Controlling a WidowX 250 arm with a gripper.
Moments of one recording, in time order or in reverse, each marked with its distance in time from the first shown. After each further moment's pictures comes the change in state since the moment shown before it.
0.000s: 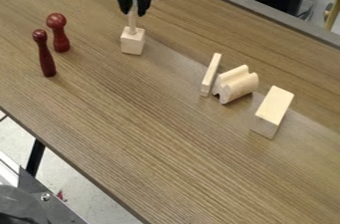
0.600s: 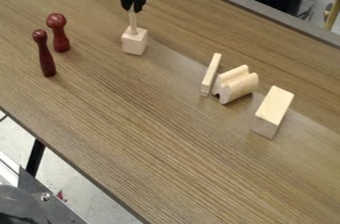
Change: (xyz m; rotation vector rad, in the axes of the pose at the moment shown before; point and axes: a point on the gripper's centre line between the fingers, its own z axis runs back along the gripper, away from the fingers) arm 0.000 0.003 0.004 0.017 0.016 0.001
